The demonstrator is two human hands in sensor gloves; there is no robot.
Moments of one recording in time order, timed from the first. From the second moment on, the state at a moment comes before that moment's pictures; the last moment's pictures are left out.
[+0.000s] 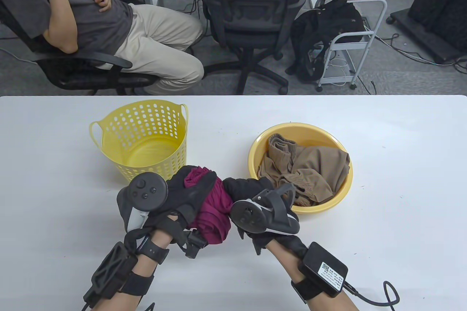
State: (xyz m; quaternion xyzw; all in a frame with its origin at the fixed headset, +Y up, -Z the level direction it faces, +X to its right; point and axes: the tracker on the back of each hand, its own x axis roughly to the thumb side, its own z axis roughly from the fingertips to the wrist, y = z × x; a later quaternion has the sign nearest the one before) left_hand -0.178 -0.616 -0.305 0.04 -0.15 0.45 0.88; right_hand 0.025 -0.600 -0.289 0.29 -0.16 0.93 0.13
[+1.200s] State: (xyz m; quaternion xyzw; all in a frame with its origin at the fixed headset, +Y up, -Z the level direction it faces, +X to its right) left_hand -0.182 -0.595 -0.294 0.09 -0.35 0.52 0.78; right_hand 0.043 -0.652 -0.335 0.27 0.26 0.74 0.56
